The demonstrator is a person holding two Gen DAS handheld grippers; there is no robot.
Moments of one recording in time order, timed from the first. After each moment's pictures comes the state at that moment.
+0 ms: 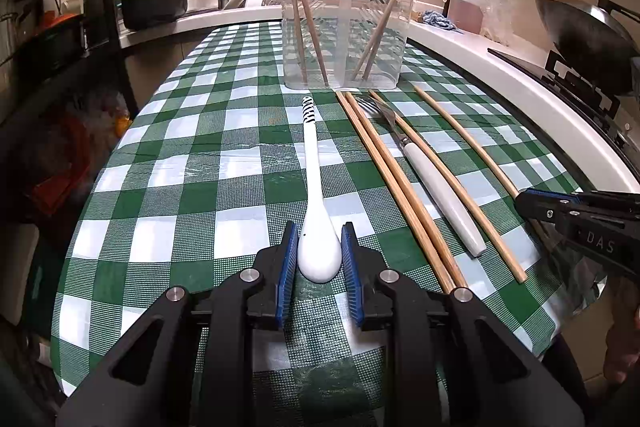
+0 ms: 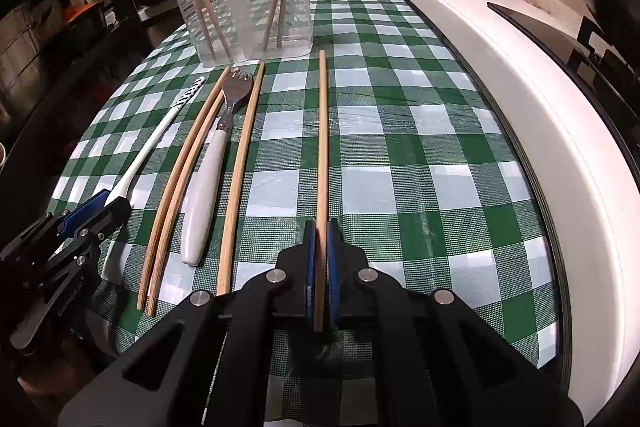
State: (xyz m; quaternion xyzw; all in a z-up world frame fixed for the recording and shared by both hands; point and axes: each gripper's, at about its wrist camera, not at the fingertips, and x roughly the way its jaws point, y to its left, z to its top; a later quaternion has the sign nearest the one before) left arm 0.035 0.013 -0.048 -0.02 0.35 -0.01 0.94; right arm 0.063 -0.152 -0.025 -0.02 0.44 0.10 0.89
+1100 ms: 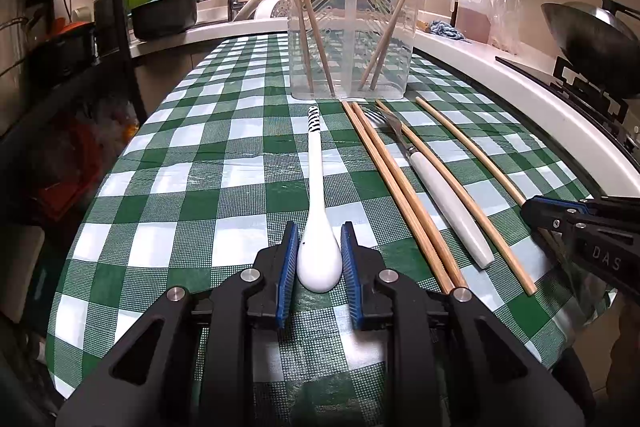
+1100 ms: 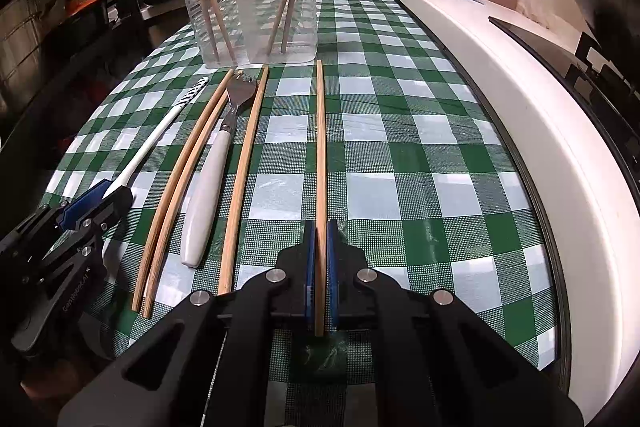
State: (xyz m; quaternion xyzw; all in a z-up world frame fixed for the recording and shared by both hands) left arm 0.034 0.009 -0.051 -0.02 0.33 0.01 0.94; right arm 0.060 -0.147 -0.026 -0.03 0.42 0.10 0.90
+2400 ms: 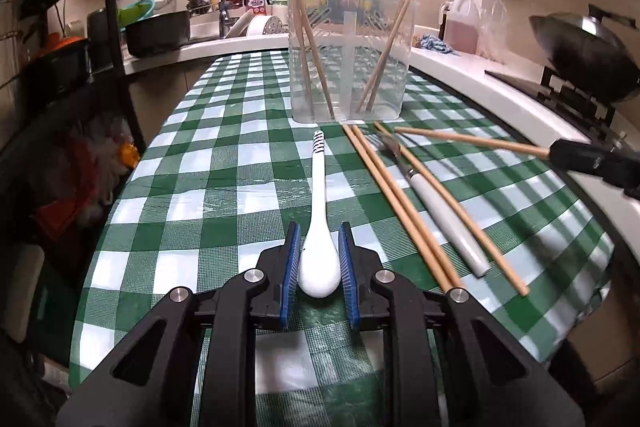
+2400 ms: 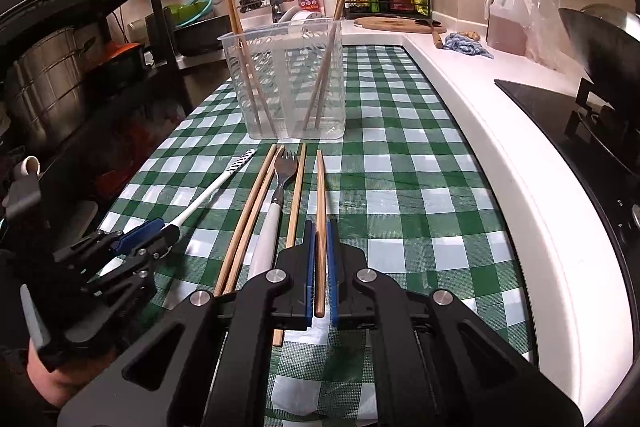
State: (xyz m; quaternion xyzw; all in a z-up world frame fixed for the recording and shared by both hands) left arm 0.033 0.019 -0.041 0.00 0.31 -0.01 0.95; right arm 0.036 -0.147 0.031 -0.01 0.34 0.14 0.93
